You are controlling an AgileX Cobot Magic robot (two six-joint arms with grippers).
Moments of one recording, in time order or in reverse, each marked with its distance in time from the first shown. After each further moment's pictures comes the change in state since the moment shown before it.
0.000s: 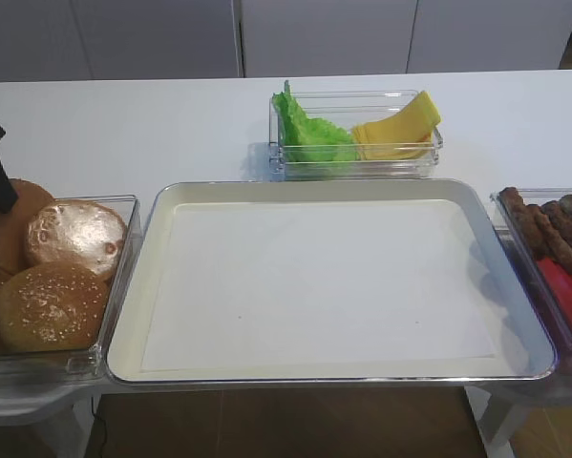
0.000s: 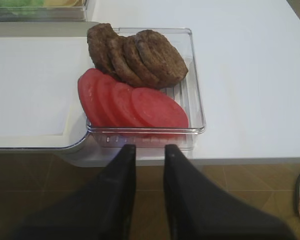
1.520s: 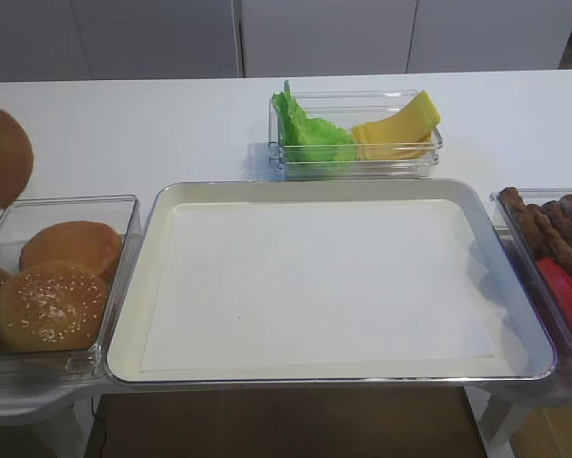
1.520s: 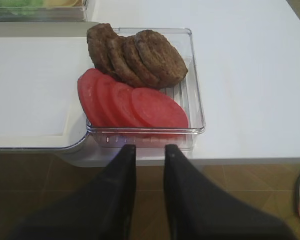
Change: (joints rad) left arm 0.000 -0.158 -0.064 0.028 0.008 -0.047; right arm 0.000 0.000 0.000 0.000 0.000 0.000
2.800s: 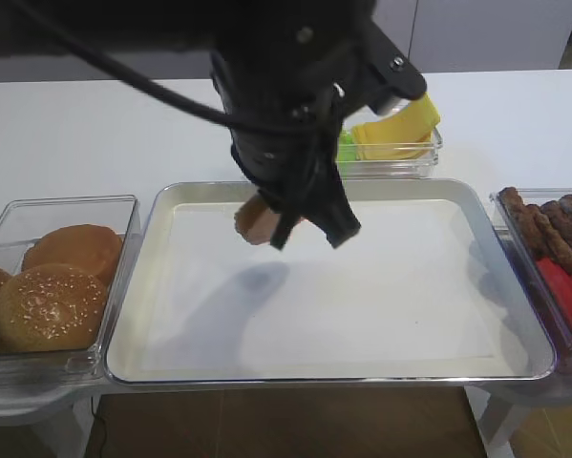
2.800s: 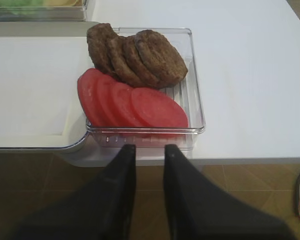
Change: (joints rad) left arm -1.105 0.220 -0.148 0.784 -0.123 -0.559; right arm 0.000 0.000 0.000 0.000 0.000 0.000
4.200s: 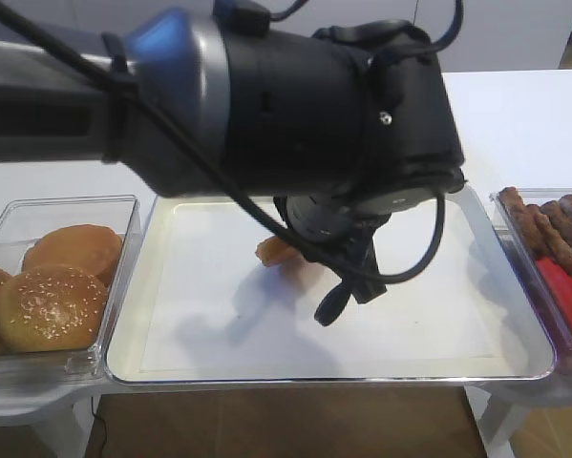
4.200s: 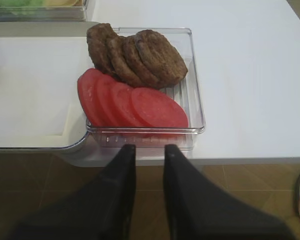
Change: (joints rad) left arm -0.103 0.169 -0.007 0.198 -0.011 -0.141; right arm 0.000 0.000 0.000 0.000 0.000 0.000
